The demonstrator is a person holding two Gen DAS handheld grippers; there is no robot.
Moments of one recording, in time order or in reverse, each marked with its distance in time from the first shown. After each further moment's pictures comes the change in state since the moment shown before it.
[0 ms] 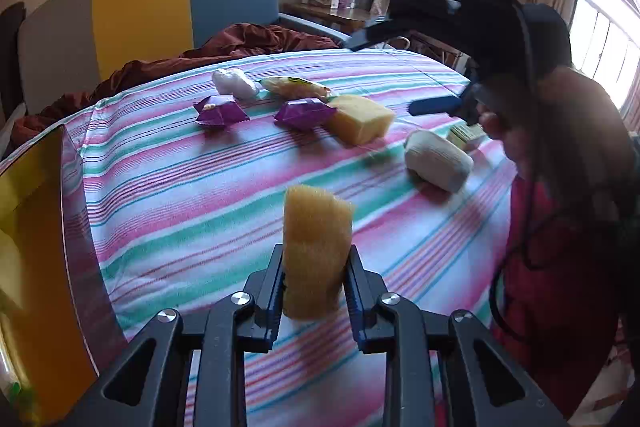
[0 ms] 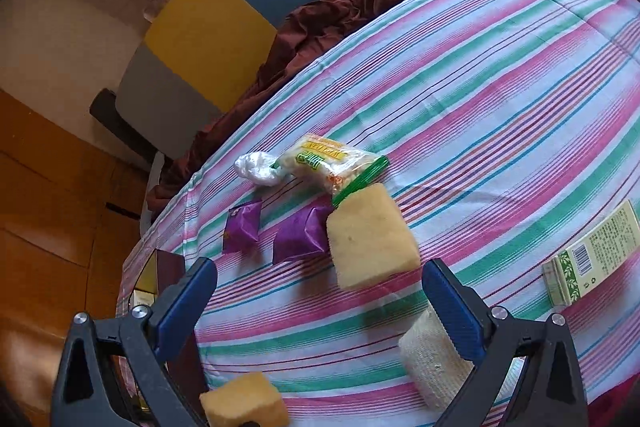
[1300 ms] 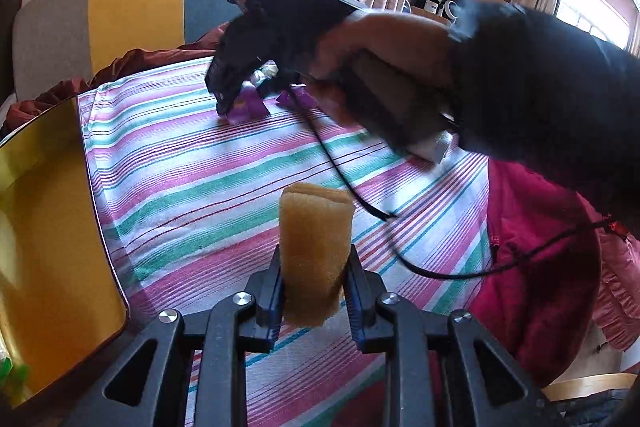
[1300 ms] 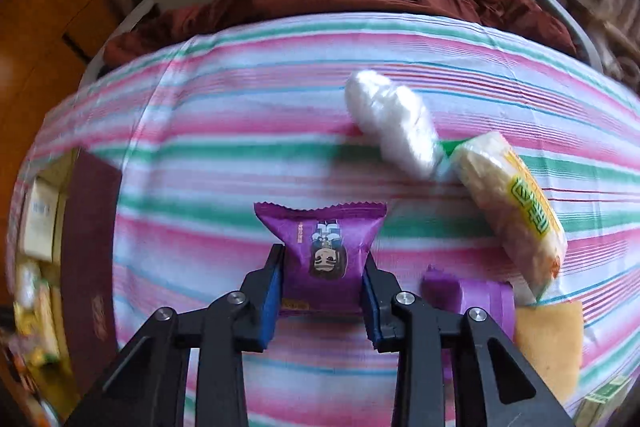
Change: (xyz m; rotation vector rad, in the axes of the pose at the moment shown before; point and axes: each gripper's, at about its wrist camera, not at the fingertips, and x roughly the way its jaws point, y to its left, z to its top) left arm -0.024 0.026 -0.036 0.001 -0.018 -0.089; right arm 0.156 0.127 -0.009 -0.527 0.268 -0.279
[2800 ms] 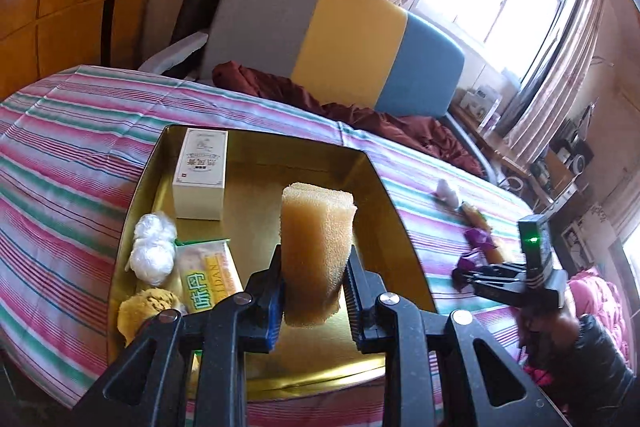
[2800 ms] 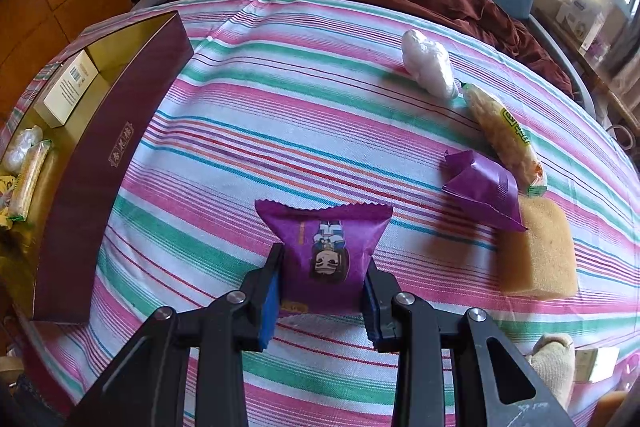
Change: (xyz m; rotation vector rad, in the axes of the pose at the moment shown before) left arm -0.155 0.181 -0.021 -0.558 -0.197 0.332; right arm -0.028 0.030 -0.095 -0.232 -0.070 -0.071
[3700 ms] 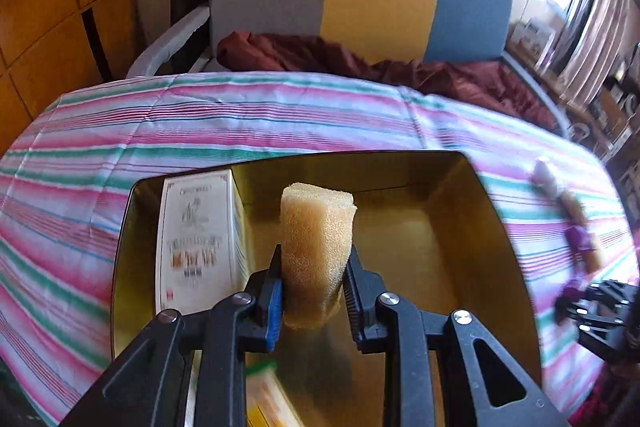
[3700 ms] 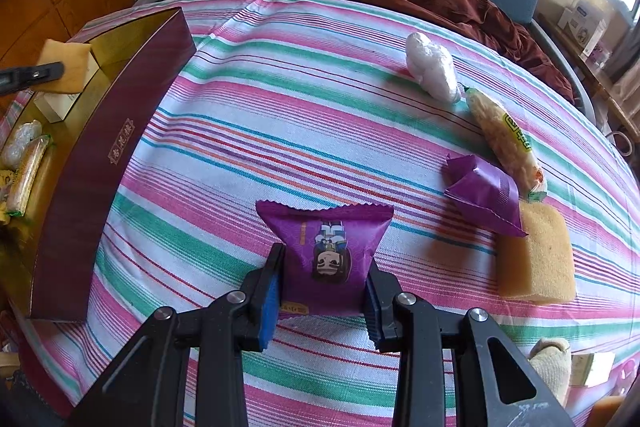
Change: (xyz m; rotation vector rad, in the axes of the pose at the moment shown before) left arm 0.141 0.010 0.080 0.145 0.212 0.223; right arm 0.001 0.003 0.001 -0.018 0.001 -0.006
